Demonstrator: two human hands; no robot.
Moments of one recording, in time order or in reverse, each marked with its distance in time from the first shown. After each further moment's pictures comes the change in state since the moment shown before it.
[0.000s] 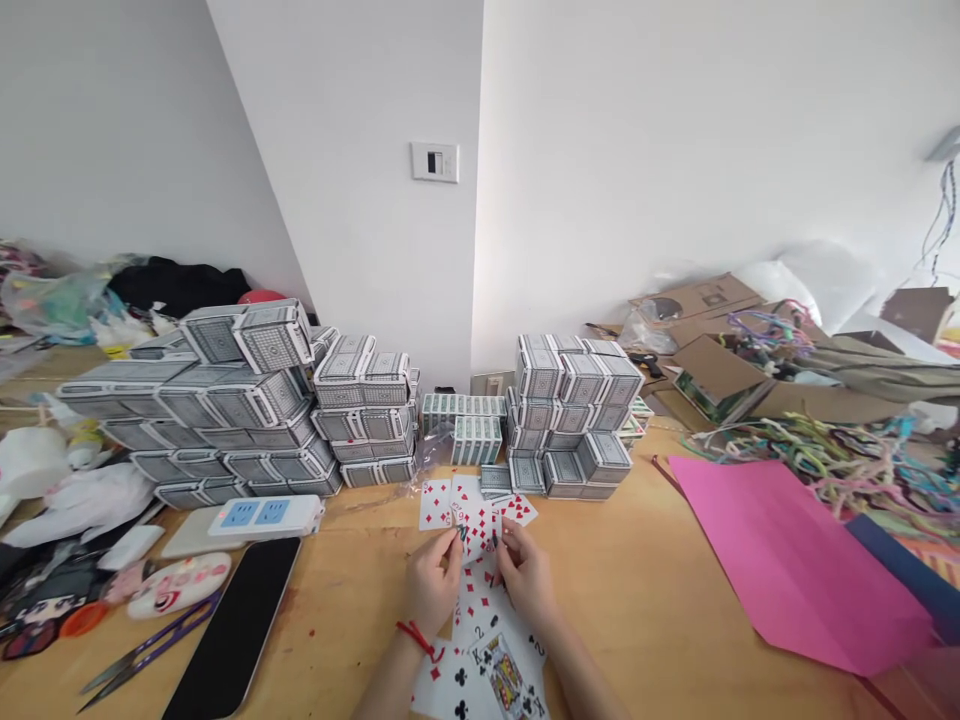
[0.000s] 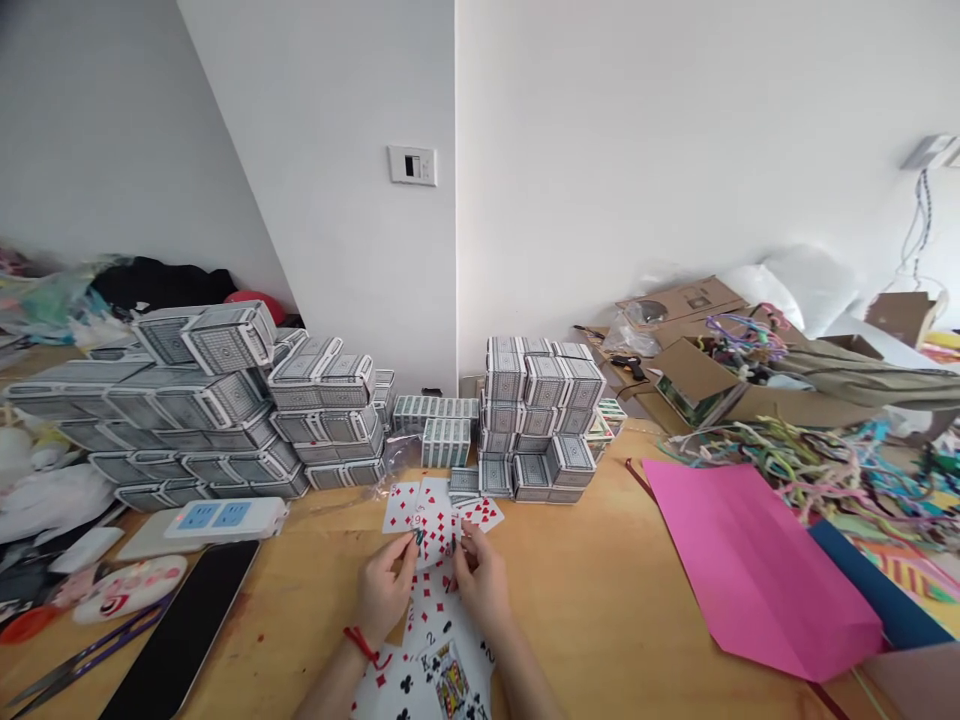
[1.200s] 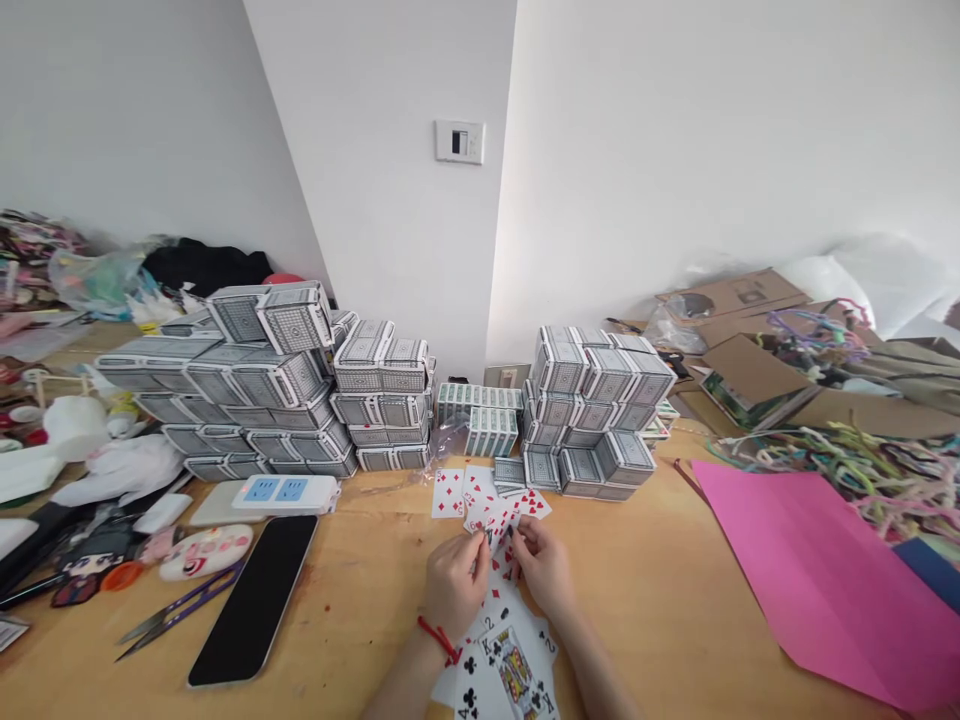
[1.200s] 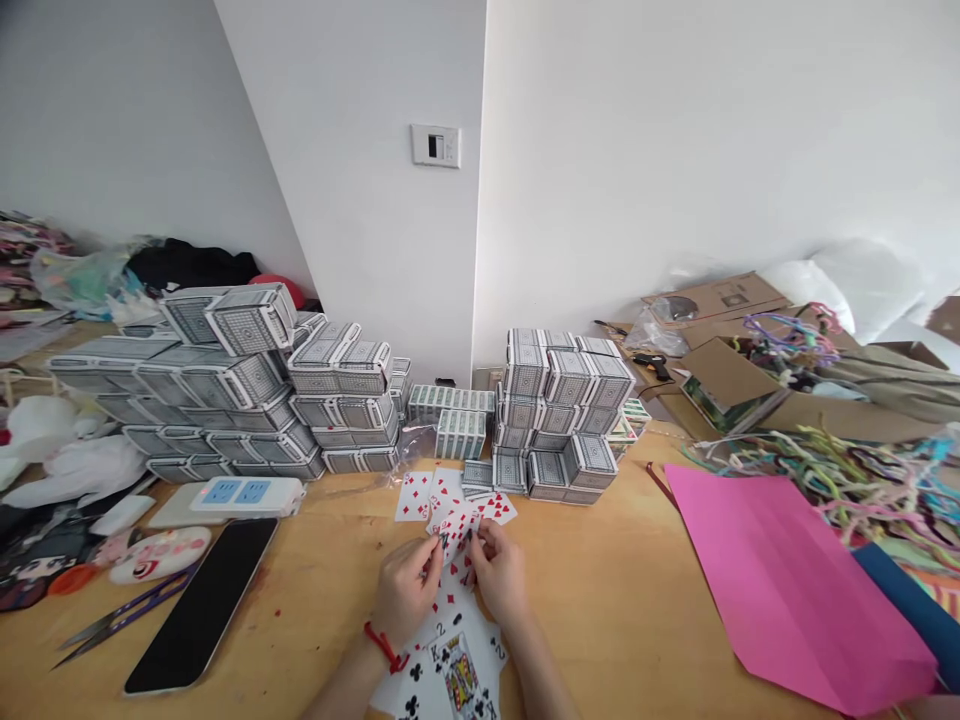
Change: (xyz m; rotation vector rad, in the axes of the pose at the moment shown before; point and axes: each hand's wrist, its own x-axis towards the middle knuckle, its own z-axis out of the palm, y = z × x) left_hand -0.009 0.016 0.005 0.208 -0.044 0.166; right_hand 0.005 -0.003 -0.008 -0.010 -0.010 0.117
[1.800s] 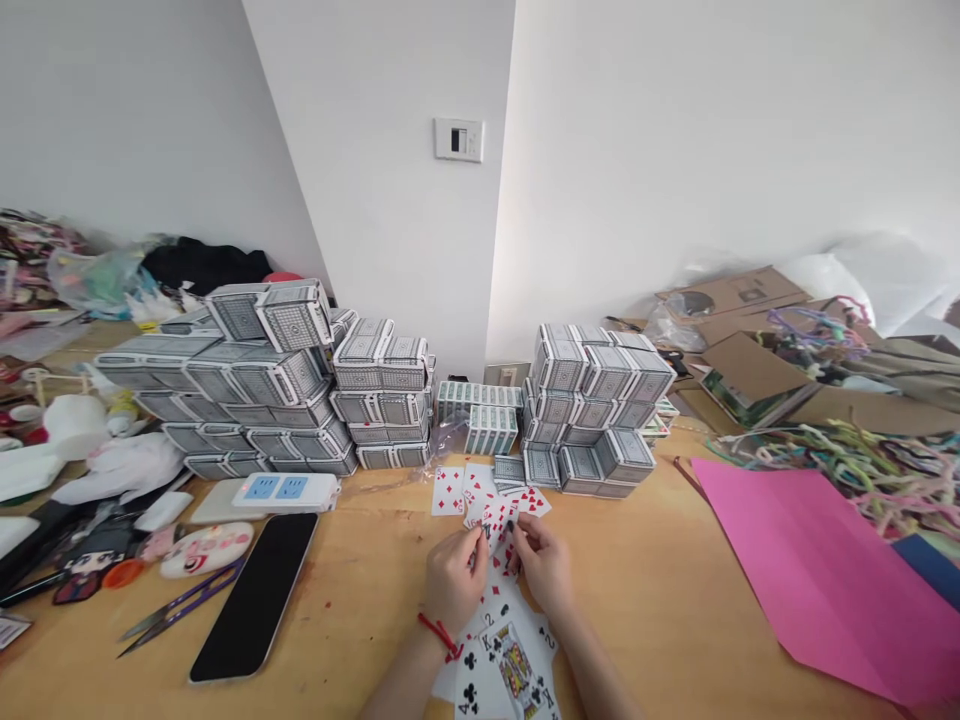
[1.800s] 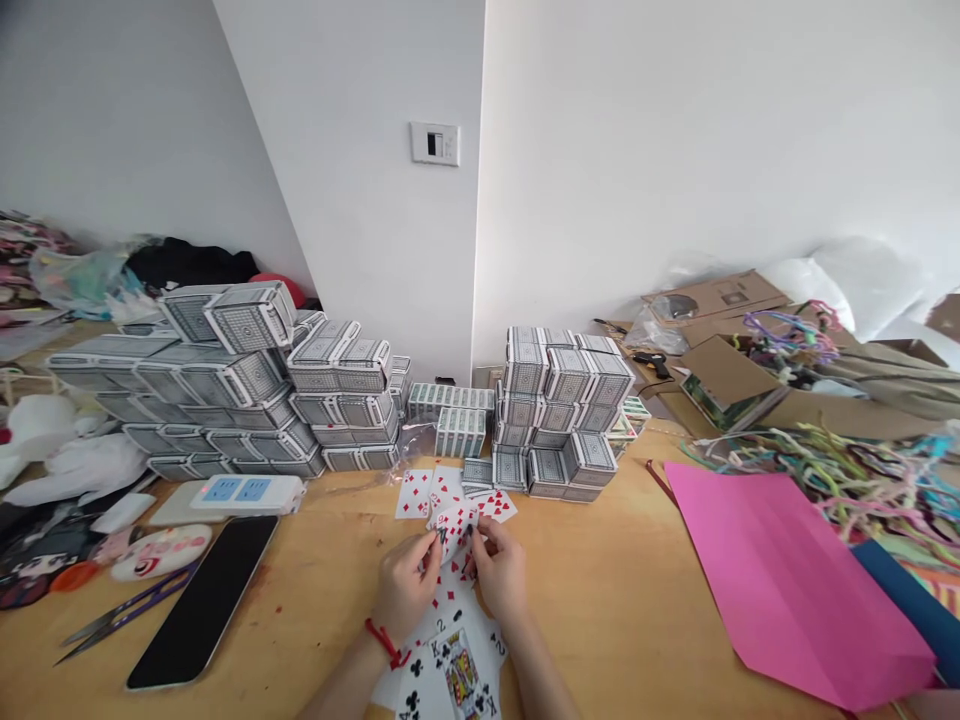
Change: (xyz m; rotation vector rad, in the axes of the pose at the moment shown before) left_hand 0.000 0.000 0.000 -0.018 0.001 -0.052; right_hand -0.002 0.001 0.001 -0.034 0.083 -0.042
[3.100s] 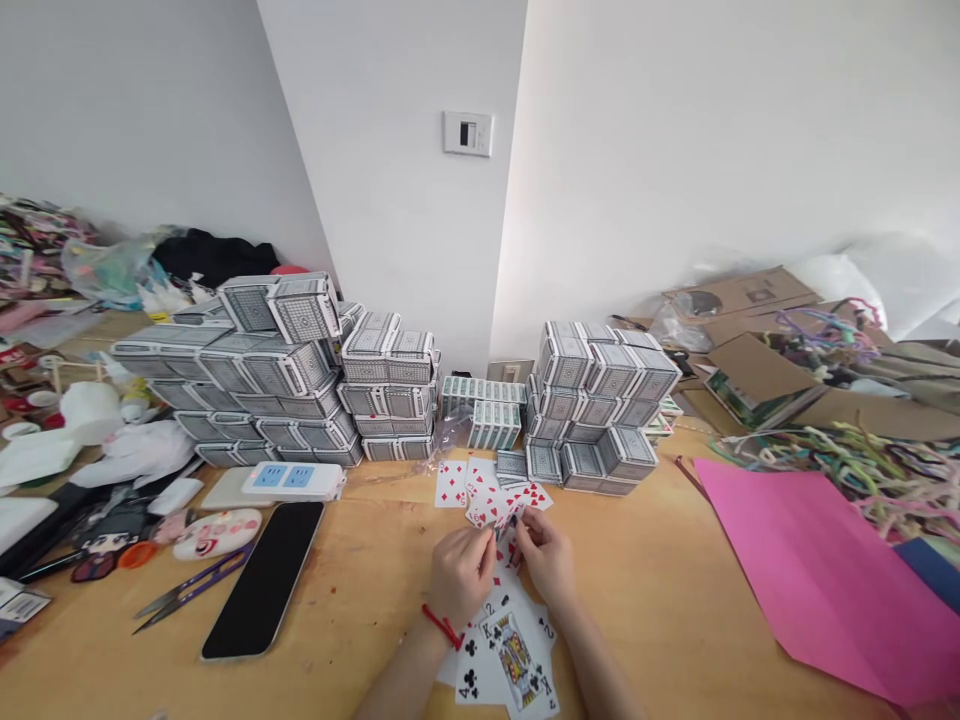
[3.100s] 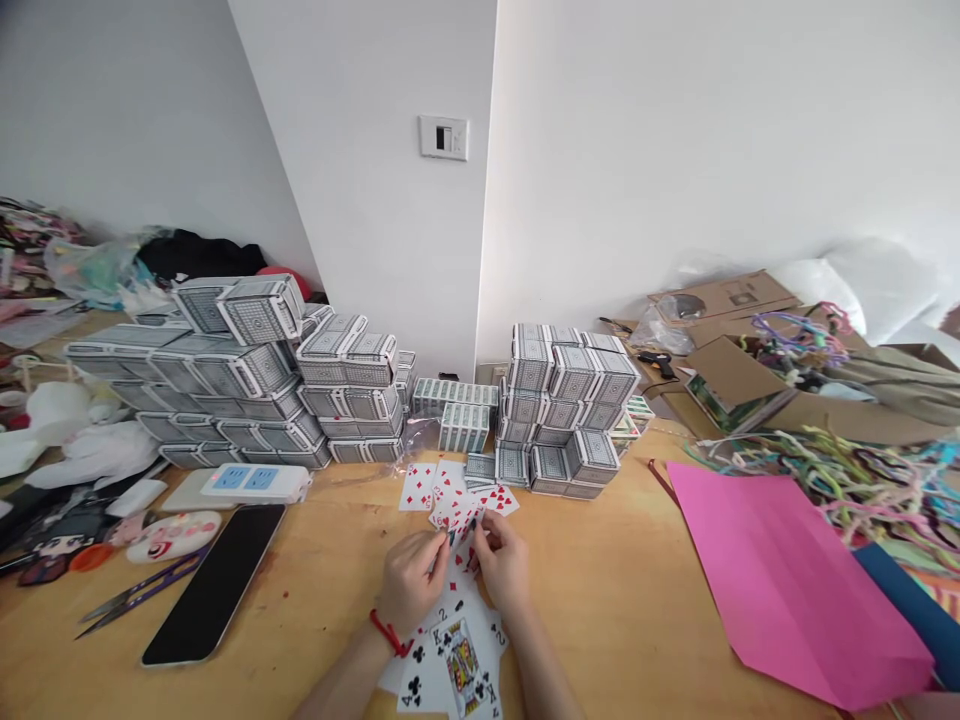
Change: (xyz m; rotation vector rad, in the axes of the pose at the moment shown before) left_hand -0.003 0.003 -0.001 -0.018 0.009 0.157; right_hand 0.002 0.008 -0.002 -0.019 0.025 -0.056
